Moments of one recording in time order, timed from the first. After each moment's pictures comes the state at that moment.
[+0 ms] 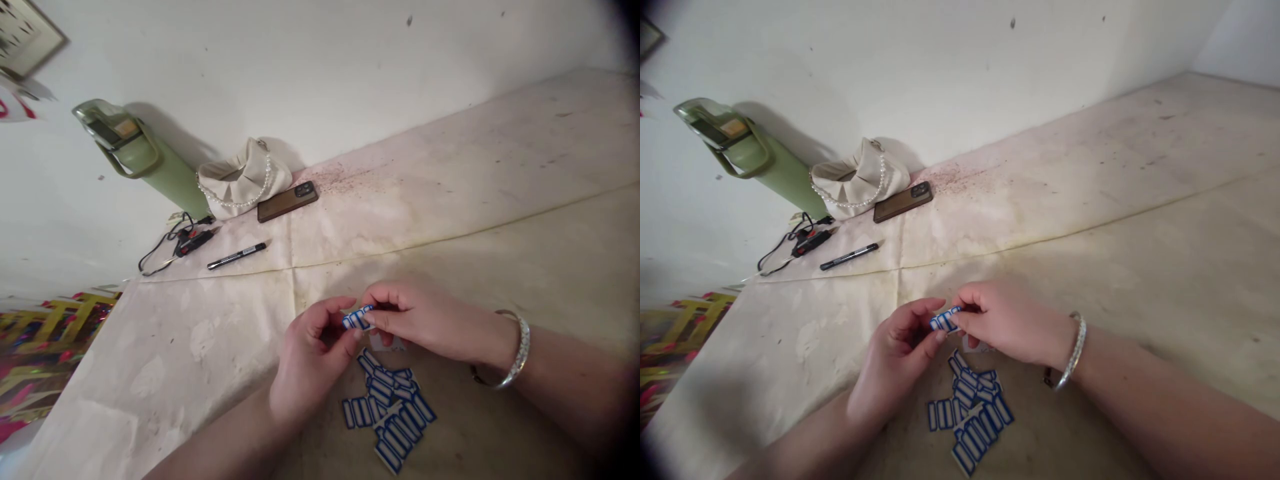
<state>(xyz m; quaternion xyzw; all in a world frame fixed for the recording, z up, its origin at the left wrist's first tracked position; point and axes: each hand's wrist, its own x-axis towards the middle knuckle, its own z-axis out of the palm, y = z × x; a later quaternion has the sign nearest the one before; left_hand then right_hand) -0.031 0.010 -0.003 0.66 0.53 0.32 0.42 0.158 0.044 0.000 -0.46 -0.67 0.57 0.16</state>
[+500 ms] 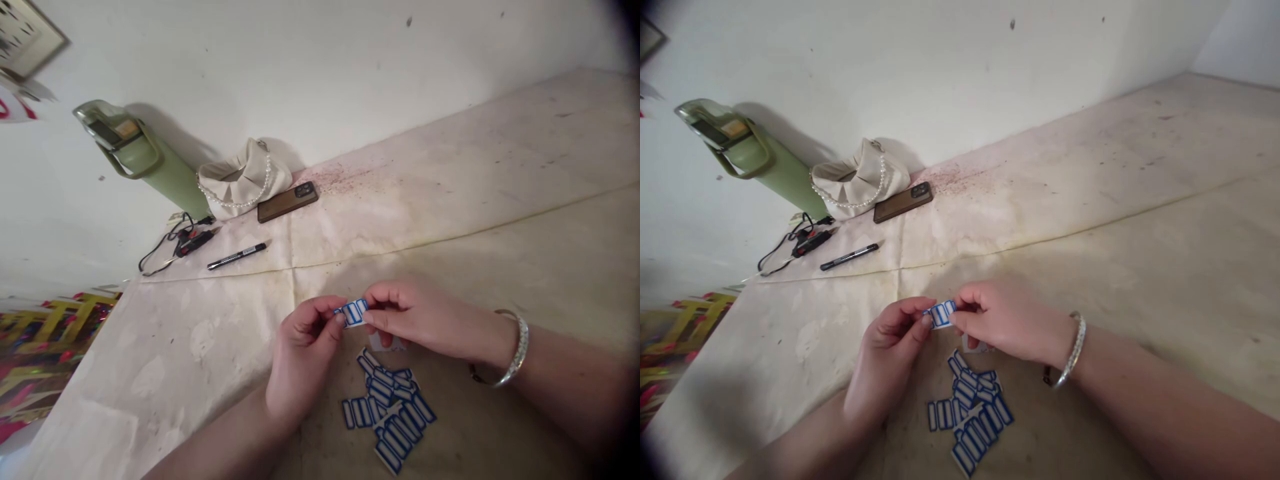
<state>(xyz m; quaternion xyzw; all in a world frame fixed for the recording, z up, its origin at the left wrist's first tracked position) -0.032 0.013 -0.008 0.60 0.54 0.41 0.43 0.159 0.045 0.000 -0.46 -0.66 0.58 0.16</state>
